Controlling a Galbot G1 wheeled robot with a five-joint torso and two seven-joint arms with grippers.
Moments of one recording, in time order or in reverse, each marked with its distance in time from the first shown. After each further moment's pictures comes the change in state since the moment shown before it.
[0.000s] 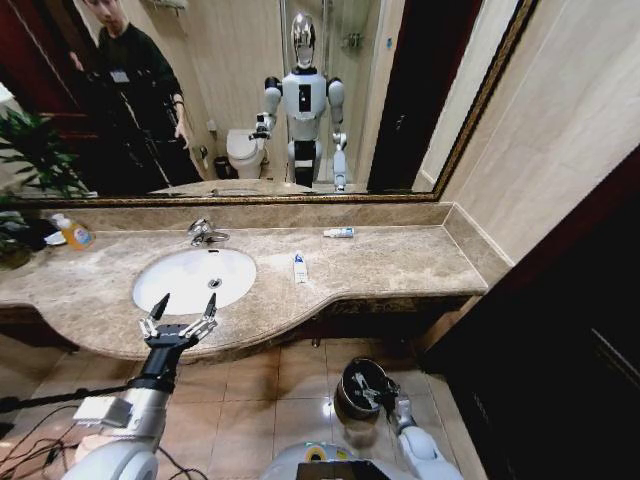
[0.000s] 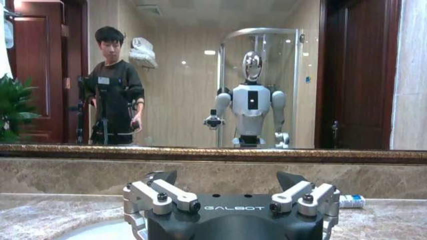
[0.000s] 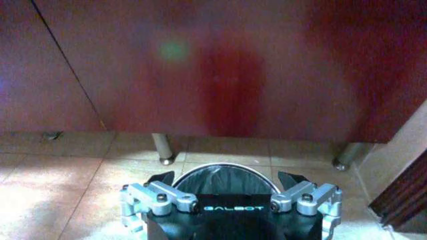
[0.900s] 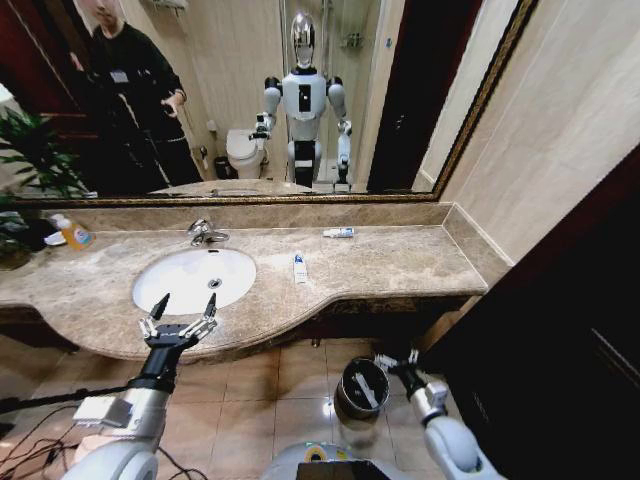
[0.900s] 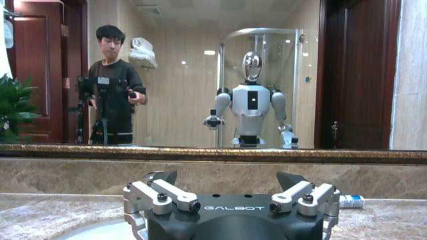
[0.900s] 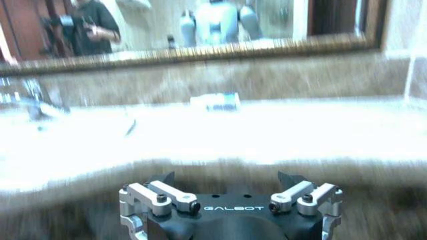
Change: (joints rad) left arm 0.000 0.000 0.000 0.000 0.000 0.000 0.000; right arm -0.241 -0.172 0.064 0.893 0.157 -0.108 0.078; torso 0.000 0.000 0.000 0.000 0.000
